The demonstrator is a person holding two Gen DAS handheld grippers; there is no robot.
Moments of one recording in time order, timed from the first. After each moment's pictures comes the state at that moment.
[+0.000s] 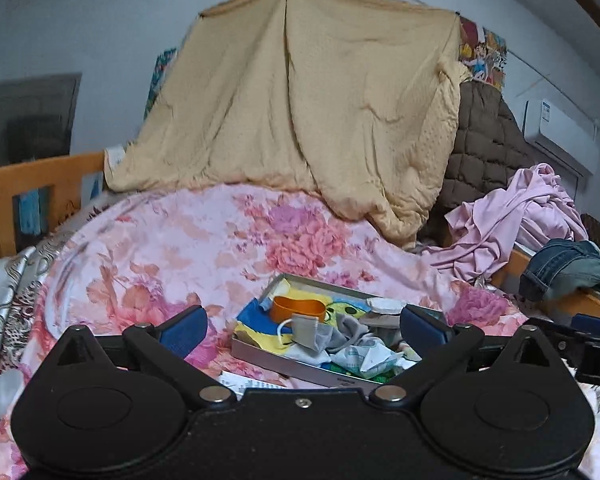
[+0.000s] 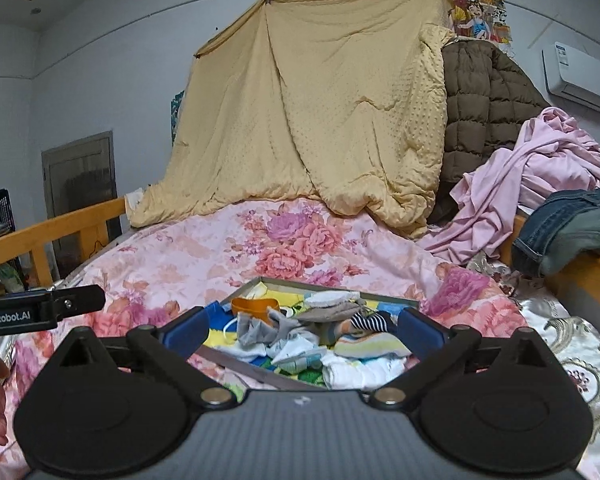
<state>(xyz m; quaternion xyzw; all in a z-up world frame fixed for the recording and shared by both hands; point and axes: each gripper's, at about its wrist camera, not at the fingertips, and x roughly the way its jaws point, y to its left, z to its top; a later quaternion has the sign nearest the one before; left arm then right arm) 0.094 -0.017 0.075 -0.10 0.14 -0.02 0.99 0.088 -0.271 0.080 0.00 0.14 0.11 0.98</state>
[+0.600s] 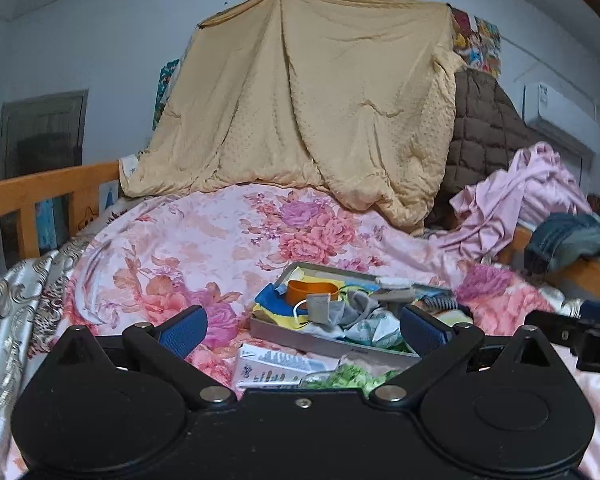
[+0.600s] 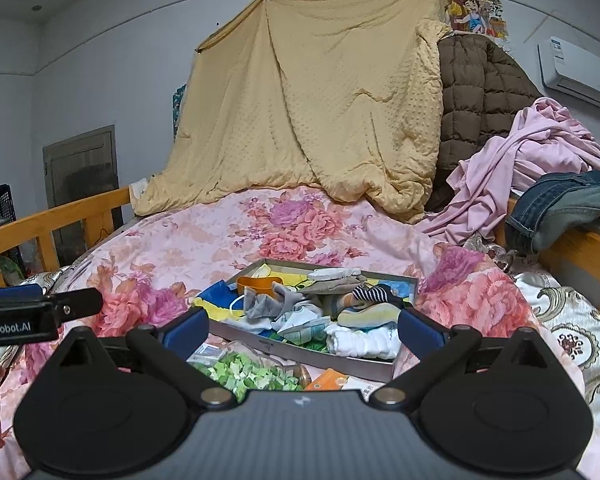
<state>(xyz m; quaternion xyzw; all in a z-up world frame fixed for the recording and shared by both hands) 0.052 -0.028 0.059 -0.06 0.14 -0.01 0.99 0.054 -0.271 0.056 0.00 0.14 0.11 0.98</state>
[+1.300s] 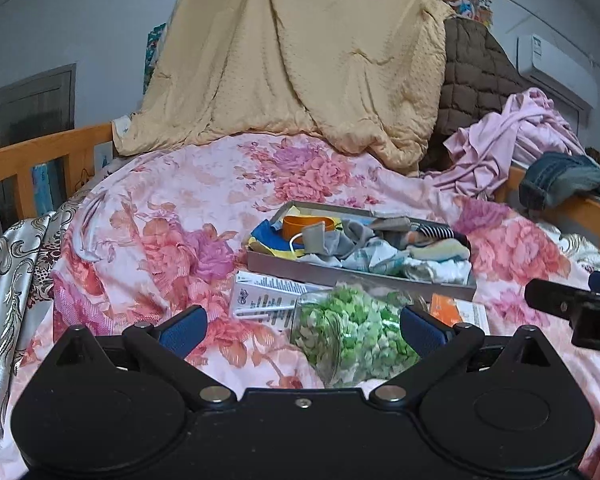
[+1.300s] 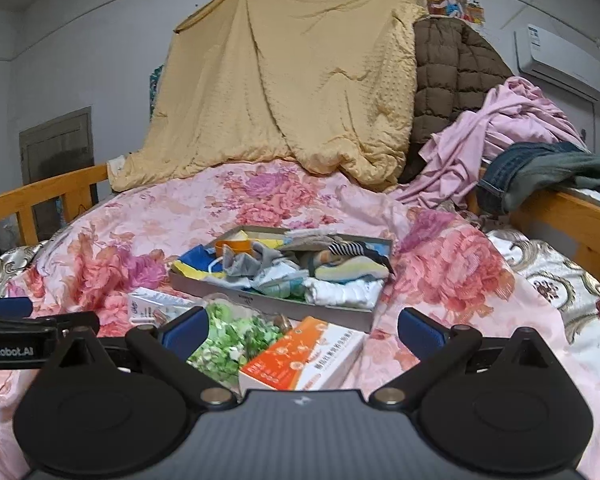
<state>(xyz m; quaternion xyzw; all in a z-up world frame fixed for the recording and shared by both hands) 0.034 -0.037 0.019 -0.04 0.21 -0.02 0.98 0.027 -0.272 0.019 0.00 0.17 0.07 0.98</state>
